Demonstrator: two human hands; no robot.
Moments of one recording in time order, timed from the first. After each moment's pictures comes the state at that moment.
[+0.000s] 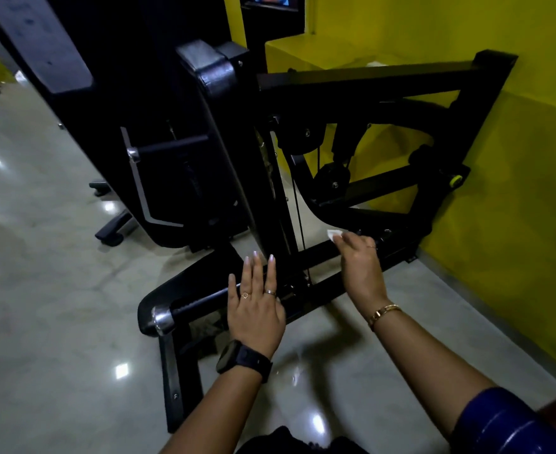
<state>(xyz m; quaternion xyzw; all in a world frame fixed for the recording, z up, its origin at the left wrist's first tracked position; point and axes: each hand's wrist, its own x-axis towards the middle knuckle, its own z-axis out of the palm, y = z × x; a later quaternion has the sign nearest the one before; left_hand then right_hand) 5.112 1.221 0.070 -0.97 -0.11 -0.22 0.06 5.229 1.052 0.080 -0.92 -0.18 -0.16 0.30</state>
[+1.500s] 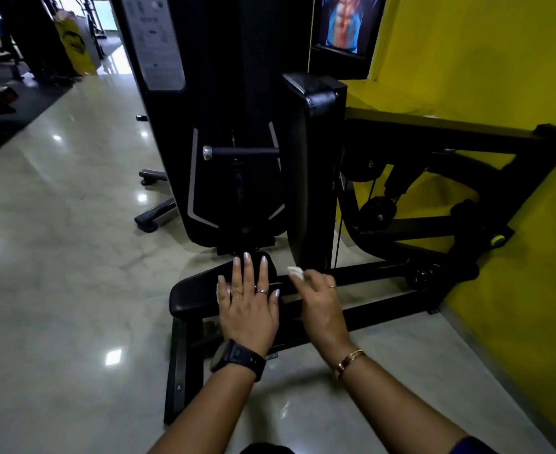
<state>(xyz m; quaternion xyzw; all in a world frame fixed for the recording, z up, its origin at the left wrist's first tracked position) 5.061 1.291 0.084 -0.93 -0.26 -0.27 0.04 5.120 1.170 0.098 -0.87 -0.35 -0.18 0.31</state>
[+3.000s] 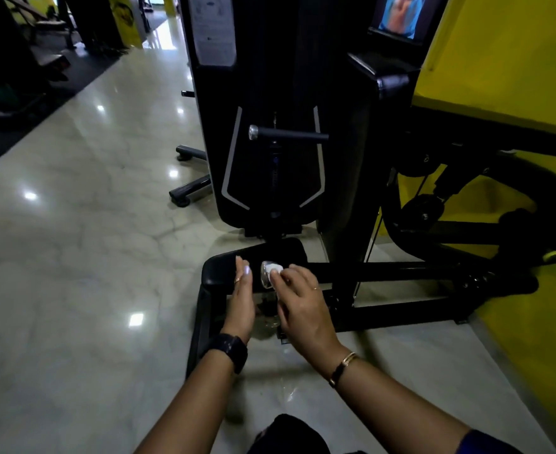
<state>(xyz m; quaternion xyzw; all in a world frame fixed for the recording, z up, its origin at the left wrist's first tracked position) 5.001 1.338 0.100 -0.59 -0.30 -0.20 -0.72 5.062 1.229 0.098 -0.80 -0.48 -0.18 0.31</state>
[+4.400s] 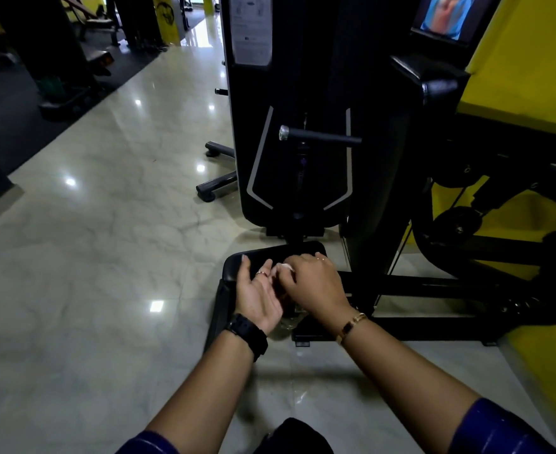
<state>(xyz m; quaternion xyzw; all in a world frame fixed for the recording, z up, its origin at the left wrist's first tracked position) 5.017 1.358 0.104 -0.28 -0.26 -0.17 -0.91 5.097 1.283 0.133 -0.87 -0.46 -0.04 0.17</state>
